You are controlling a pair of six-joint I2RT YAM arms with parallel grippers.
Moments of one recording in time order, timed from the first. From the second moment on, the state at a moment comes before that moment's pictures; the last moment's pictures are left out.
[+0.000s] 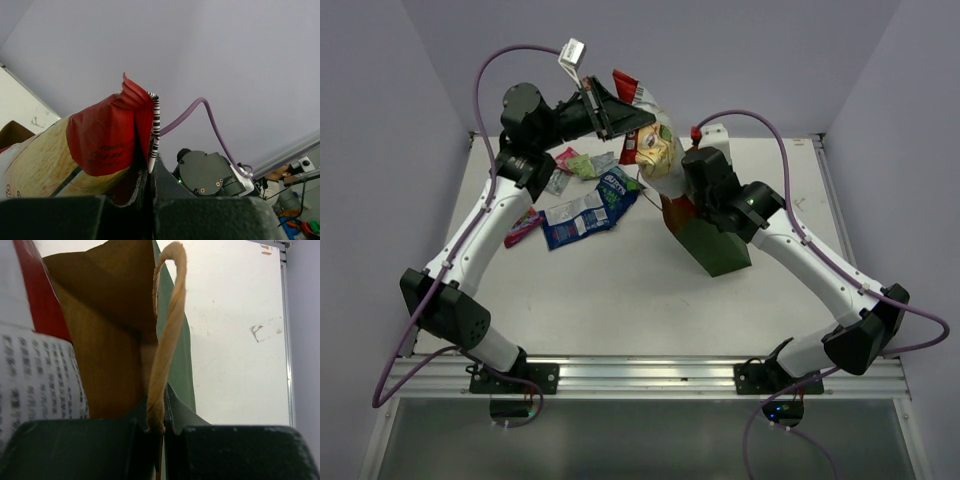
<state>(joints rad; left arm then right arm) -0.39 1.56 1.65 0.21 0.79 -1.09 0.72 1.44 1.53 -0.79 0.73 0.24</state>
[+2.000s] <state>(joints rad) -0.56 1.49 1.33 -0.36 0.35 -0.85 0.72 1.44 1.52 -0.77 0.67 0.32</state>
